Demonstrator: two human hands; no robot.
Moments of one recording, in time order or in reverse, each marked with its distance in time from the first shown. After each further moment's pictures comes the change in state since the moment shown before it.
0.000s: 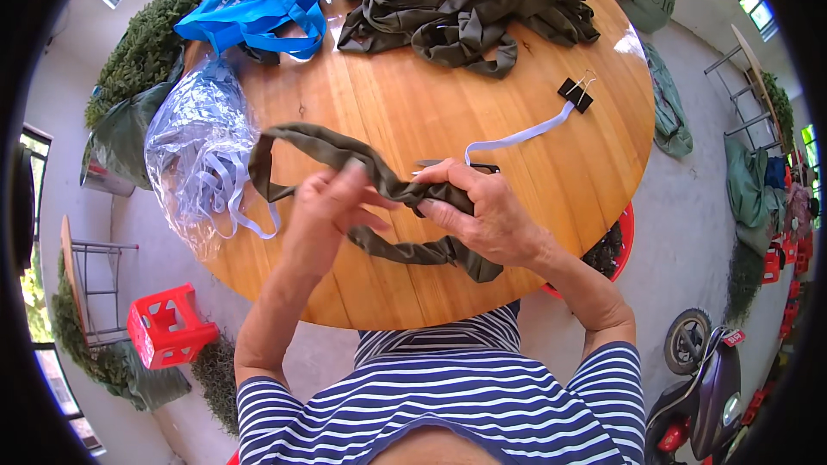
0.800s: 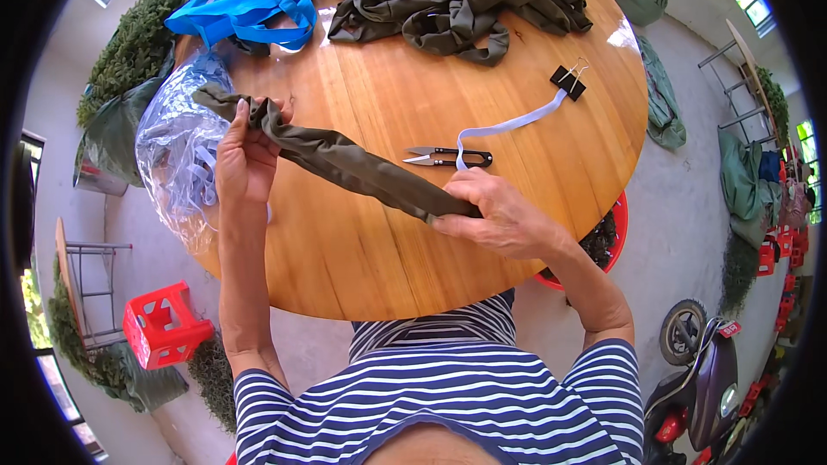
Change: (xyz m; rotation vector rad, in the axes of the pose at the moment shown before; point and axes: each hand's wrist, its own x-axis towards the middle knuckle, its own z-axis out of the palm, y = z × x) left_hand 0.040 0.023 -0.077 -0.303 0.211 0.322; right_hand -0.014 0.014 -0.009 -0.247 -0.175 0.029
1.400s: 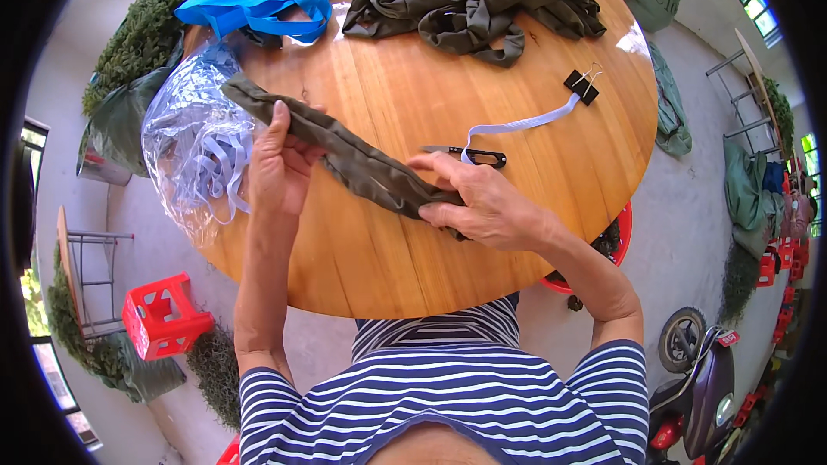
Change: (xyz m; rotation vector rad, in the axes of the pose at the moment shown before) left_hand -0.017 -0.020 0.011 0.060 -0.027 -0.007; right_hand 0.024 -0.020 0.004 0.249 -0.091 0.147
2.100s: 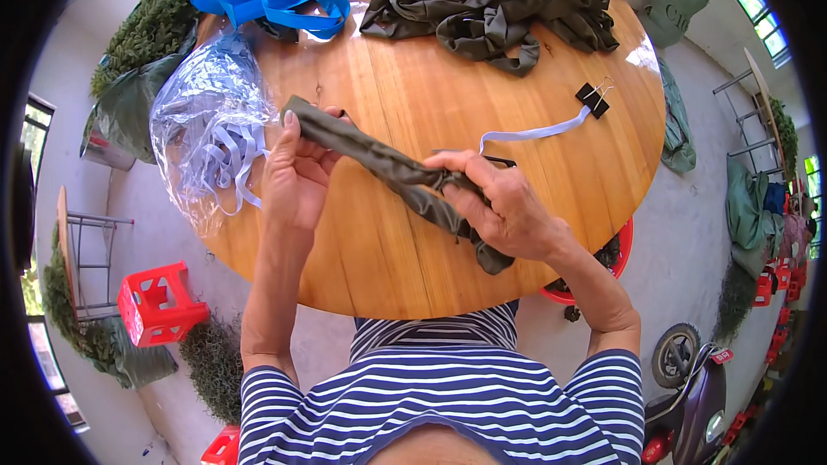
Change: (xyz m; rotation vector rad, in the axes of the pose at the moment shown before) left_hand -0.023 -0.001 0.010 -0.139 0.048 -0.057; right_hand -0.008 0.001 -0.001 -0.223 0.211 -0.277
